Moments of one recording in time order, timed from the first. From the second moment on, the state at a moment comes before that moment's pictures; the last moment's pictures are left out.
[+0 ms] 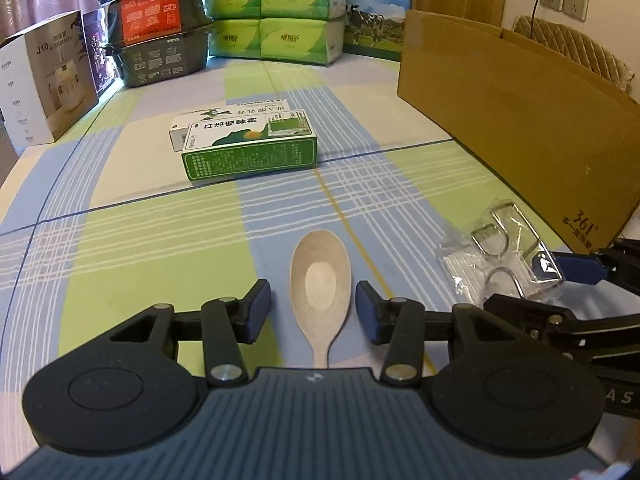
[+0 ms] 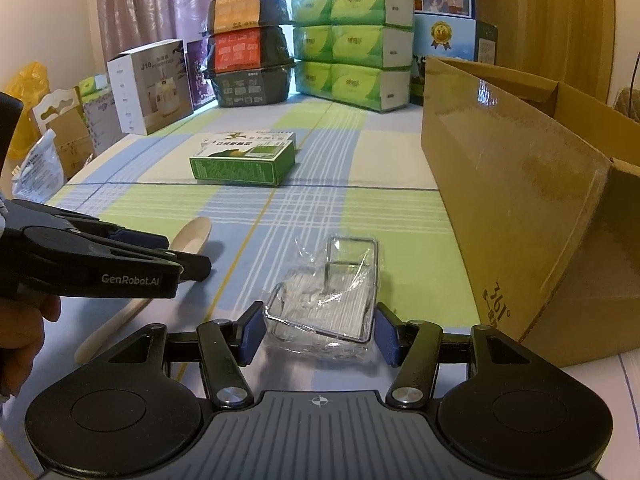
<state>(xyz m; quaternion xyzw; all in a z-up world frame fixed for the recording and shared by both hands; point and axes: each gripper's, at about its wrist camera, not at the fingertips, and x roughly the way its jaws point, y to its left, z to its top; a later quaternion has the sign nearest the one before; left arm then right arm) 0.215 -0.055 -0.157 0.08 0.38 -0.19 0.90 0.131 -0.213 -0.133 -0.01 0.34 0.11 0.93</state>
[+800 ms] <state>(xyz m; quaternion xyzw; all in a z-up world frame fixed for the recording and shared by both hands) 0.213 -0.052 -0.154 0.06 0.38 -0.18 0.91 0.141 -0.206 -0.133 0.01 0.34 0.07 0.94</state>
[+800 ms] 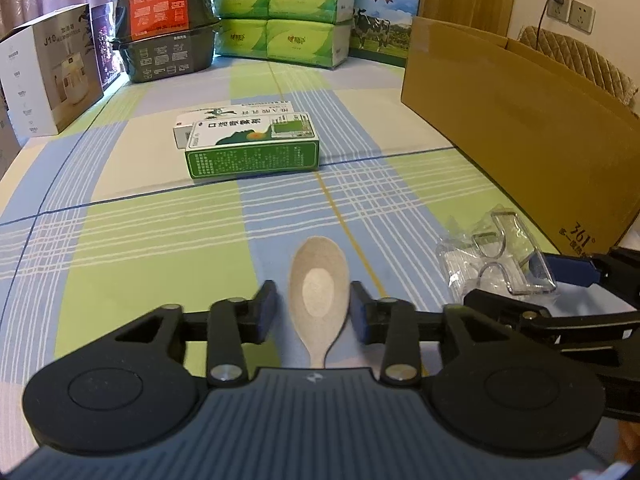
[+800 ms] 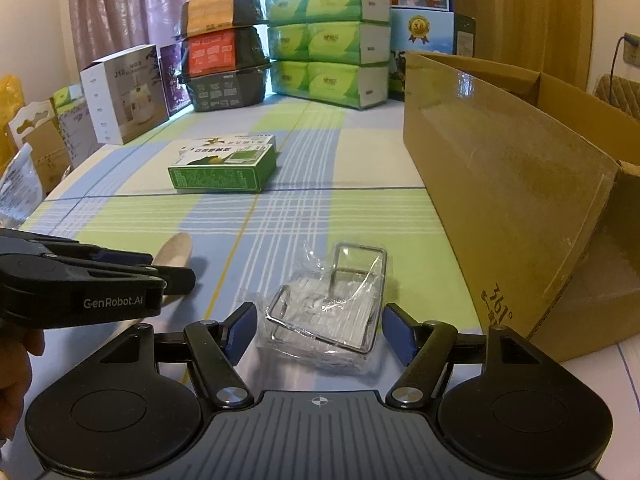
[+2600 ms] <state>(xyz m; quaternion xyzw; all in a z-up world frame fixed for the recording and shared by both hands) 0.208 -0.051 -0.148 0.05 0.38 -0.18 0.91 0.138 -0.216 -0.126 0.03 0.34 0.03 0.94</state>
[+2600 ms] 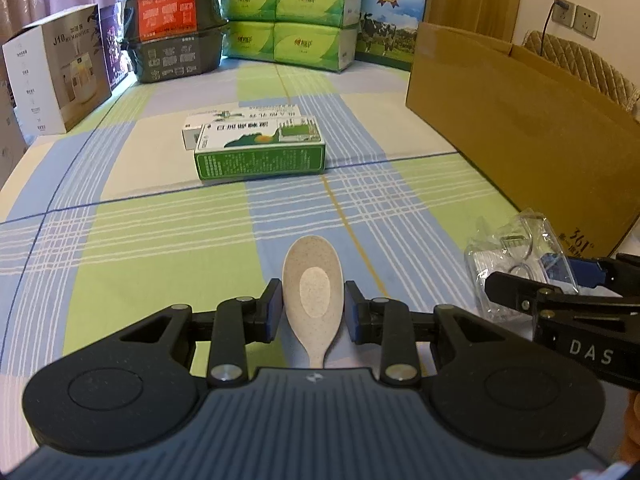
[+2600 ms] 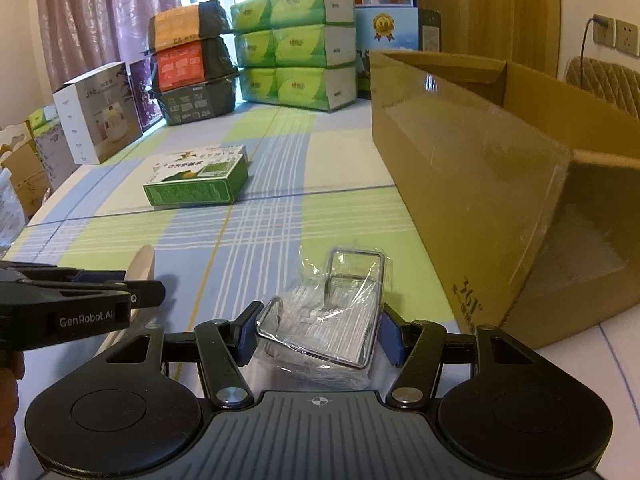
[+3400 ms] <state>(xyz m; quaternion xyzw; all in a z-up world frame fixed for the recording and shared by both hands) 0.154 -0.037 -0.088 -0.01 0.38 -0.12 0.92 0.085 -0.226 -0.073 0.02 0.30 0.07 0.95</state>
